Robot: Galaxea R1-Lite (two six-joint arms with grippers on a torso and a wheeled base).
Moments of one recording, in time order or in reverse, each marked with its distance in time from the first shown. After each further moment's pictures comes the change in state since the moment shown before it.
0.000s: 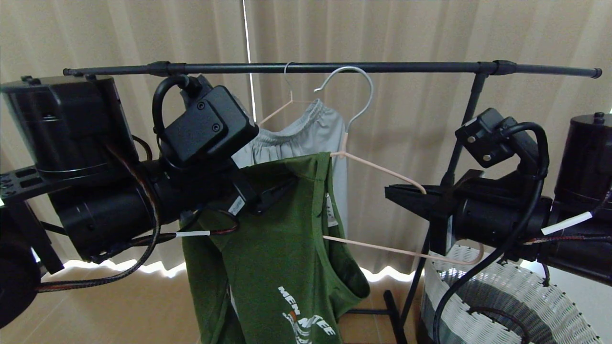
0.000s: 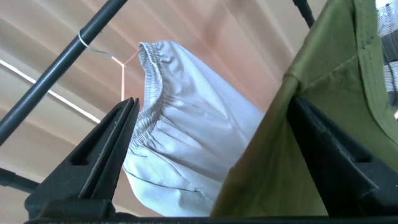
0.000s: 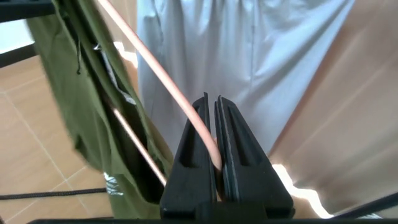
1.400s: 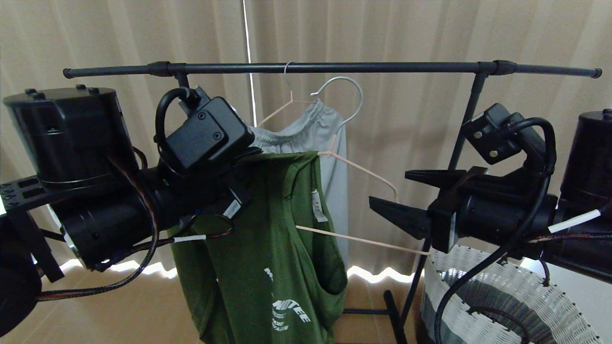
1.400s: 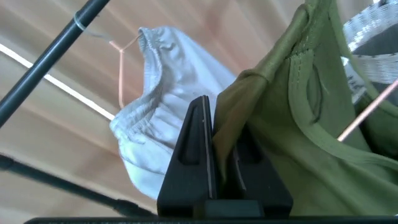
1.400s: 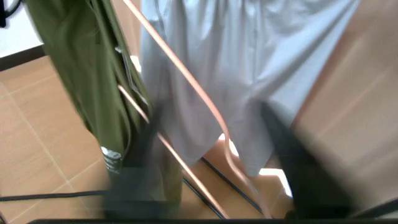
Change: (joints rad) left arm 0.006 -0.005 0.038 -0.017 0.100 -0.003; right arm -0.009 -0.009 -0.001 -0.005 -0.005 -0.001
